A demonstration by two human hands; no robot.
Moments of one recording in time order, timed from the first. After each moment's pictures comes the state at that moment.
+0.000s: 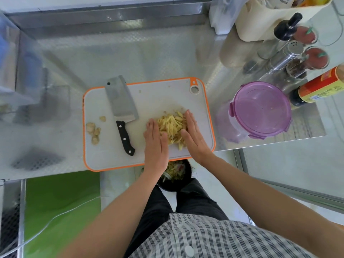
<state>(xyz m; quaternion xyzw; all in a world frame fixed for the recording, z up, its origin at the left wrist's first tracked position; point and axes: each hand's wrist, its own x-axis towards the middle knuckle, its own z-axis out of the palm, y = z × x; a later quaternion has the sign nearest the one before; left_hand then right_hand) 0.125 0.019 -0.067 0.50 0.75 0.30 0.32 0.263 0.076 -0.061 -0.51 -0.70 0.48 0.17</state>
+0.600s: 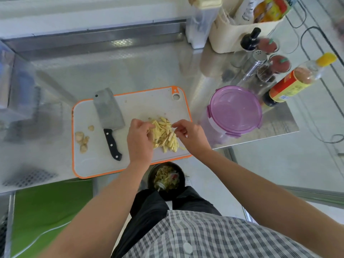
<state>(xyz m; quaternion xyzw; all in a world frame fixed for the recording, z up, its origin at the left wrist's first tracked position) 0.126 0.049 -0.020 0.55 0.77 0.29 0.15 0.294 0.095 -0.020 -0.53 -0.72 0.38 0.23</state>
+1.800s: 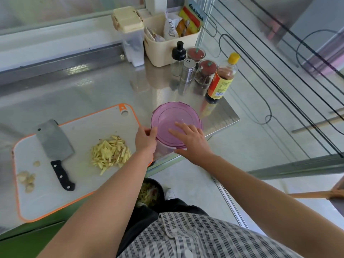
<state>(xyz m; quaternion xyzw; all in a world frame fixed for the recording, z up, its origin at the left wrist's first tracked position) 0.279 0.109 -0.010 0.35 0.73 0.34 0.48 0.446 0.078 0.001 -0.57 -0.81 0.14 0.06</state>
